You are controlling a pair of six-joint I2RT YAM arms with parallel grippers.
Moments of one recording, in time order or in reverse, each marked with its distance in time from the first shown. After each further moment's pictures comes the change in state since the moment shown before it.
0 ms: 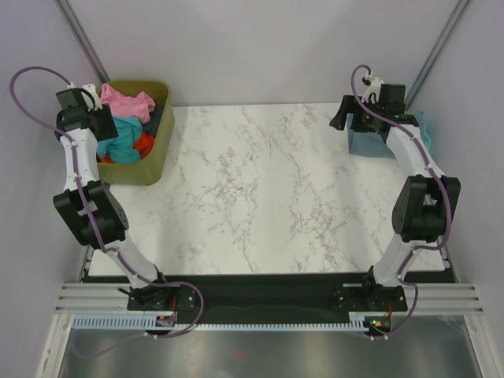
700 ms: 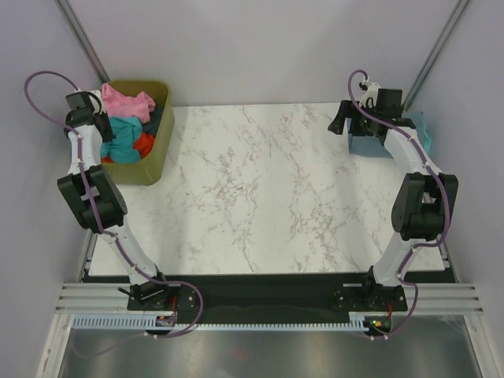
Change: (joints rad) left arm -0.003 0.194 0.080 0.059 -0.091 0.016; right arm 0.000 0.015 -0.047 0.033 -0.015 -0.019
